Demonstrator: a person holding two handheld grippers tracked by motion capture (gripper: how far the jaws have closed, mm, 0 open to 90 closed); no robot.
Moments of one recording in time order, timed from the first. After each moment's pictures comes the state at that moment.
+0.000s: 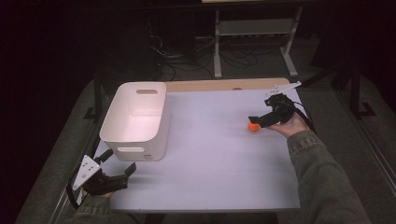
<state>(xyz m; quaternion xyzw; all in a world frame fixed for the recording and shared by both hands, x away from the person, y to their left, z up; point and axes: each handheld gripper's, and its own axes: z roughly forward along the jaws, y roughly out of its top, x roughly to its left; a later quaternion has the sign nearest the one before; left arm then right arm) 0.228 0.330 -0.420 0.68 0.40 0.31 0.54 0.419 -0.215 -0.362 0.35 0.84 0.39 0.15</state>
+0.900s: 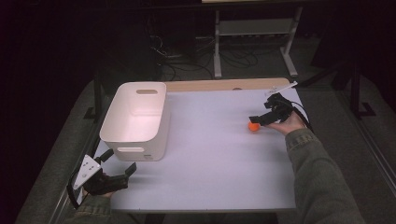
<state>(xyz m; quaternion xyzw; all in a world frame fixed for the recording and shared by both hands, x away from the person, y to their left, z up) 0.229 0.330 -0.420 0.68 0.40 0.31 0.54 0.445 -0.224 -0.388 0.37 0.84 0.38 0.12</state>
